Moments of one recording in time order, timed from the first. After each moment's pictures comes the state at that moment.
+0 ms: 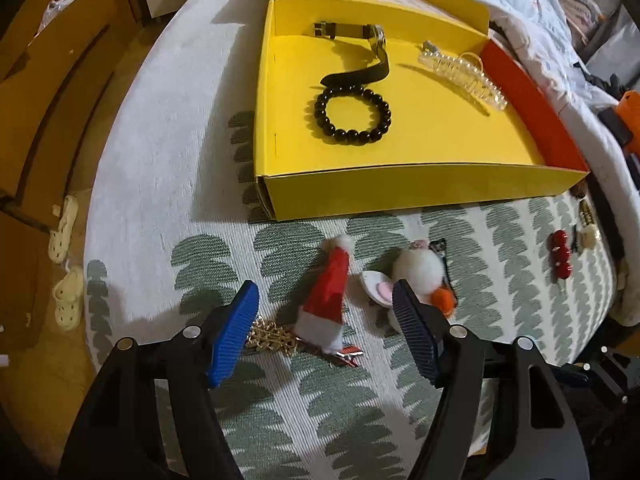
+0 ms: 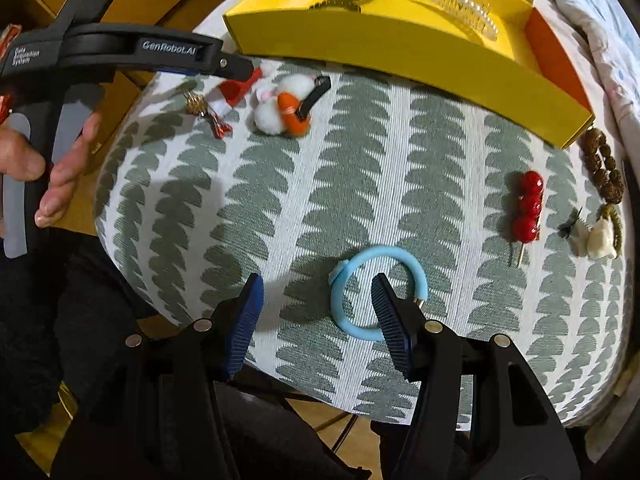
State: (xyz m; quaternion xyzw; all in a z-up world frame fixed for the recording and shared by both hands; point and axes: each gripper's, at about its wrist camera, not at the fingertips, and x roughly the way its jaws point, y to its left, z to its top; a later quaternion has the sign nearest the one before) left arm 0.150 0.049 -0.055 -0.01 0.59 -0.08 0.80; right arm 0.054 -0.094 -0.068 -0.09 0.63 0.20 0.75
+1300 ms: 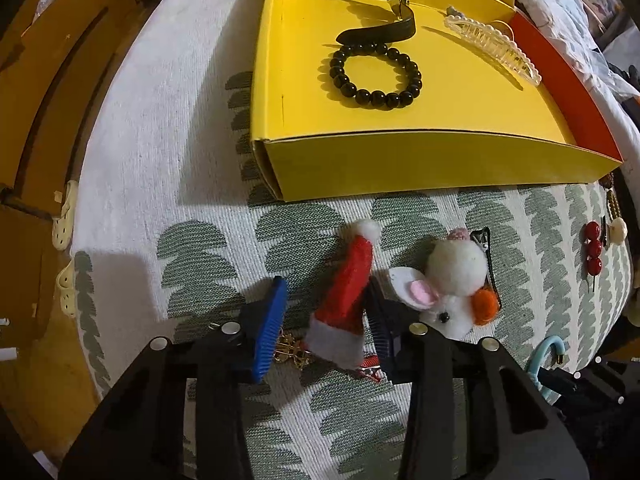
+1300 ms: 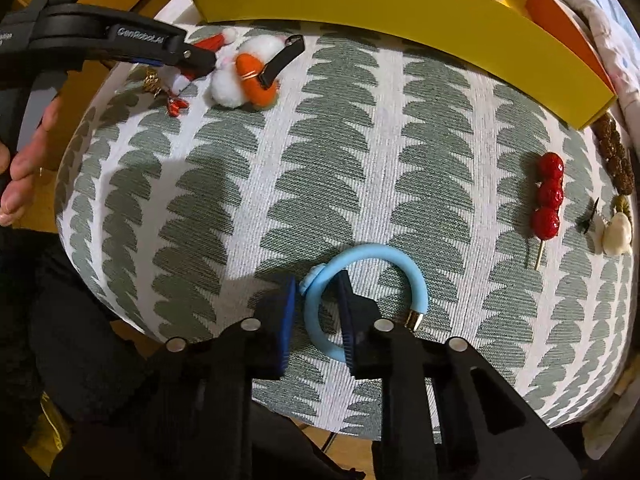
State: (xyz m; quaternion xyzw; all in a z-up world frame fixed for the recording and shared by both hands) left arm 0.163 0.052 -0.088 -0.01 0.63 -0.07 0.78; right arm 0.071 -0.086 -0.108 -0.11 0.65 0.17 0.74
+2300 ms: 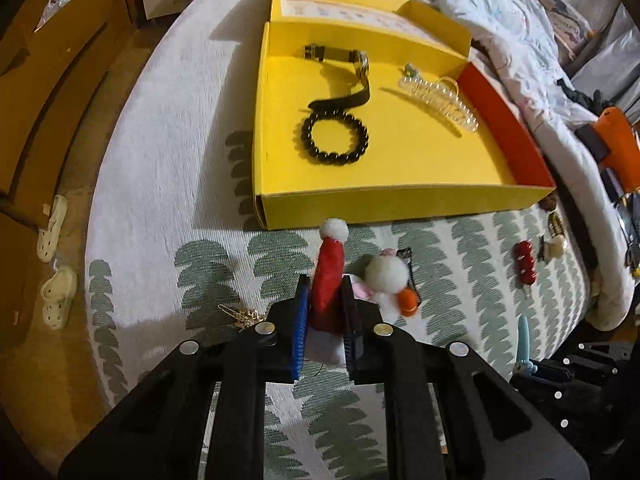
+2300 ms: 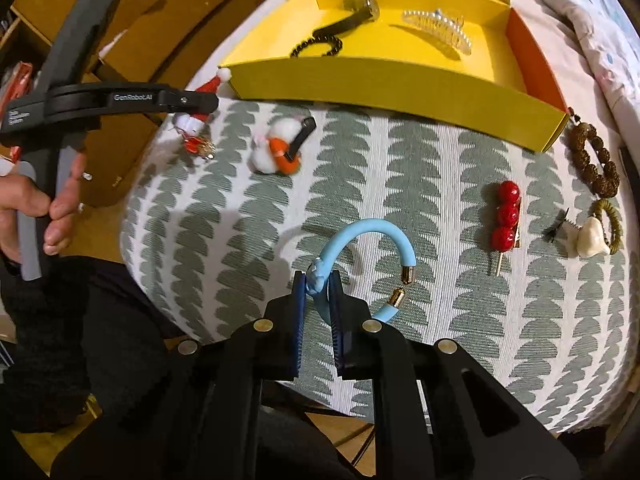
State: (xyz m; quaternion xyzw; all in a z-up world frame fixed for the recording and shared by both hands) left arm 0.138 0.068 -0.022 -0.05 0.57 -0.11 0.81; right arm 0.067 -0.123 -0.035 -0.03 0.60 0.22 0.77
